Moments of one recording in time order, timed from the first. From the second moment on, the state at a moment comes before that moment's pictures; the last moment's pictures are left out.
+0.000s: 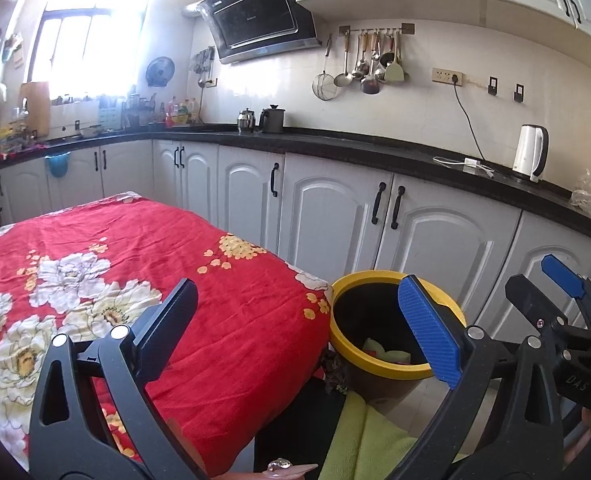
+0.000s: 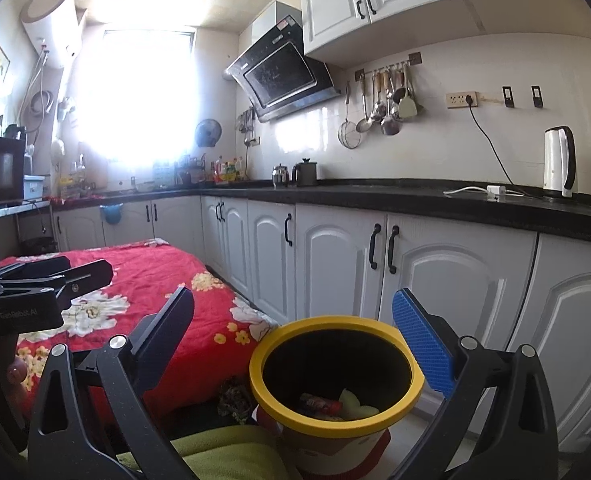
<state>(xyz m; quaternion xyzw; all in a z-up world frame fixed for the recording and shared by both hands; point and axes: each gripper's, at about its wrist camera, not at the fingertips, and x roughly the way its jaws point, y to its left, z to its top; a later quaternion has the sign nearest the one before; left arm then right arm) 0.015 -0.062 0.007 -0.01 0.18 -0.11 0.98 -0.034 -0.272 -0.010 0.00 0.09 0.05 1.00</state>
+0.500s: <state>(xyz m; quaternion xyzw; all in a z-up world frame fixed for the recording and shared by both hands) 0.015 -0.062 0.005 -0.01 0.18 -0.11 0.98 -0.032 -0.271 -0.012 0.00 0.09 0.05 0.99</state>
